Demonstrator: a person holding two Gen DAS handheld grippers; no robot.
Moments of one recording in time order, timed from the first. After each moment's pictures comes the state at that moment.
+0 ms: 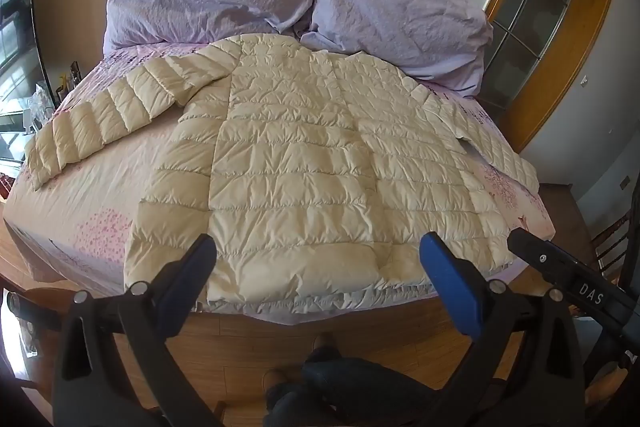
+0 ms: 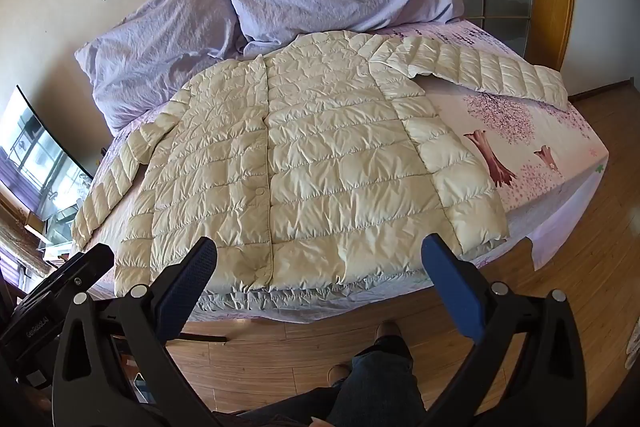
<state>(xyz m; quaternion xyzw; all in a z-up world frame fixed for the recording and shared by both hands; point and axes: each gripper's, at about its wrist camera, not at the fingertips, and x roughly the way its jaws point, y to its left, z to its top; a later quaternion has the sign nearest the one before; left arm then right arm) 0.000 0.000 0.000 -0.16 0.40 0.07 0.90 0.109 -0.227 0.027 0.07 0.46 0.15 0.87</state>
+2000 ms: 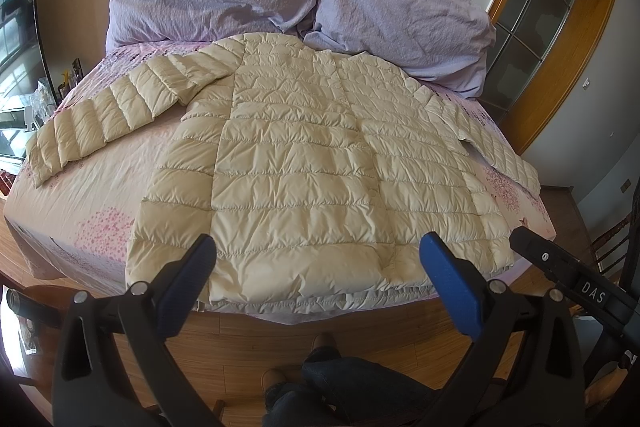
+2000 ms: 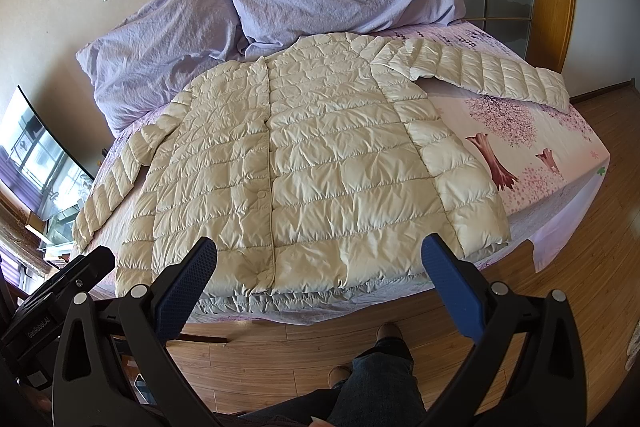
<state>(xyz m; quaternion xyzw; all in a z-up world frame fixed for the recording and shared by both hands) 0.000 0.000 0.000 -0.16 0.40 0.07 0.90 0.111 -0.226 0.029 0.07 0.46 0.15 0.87</state>
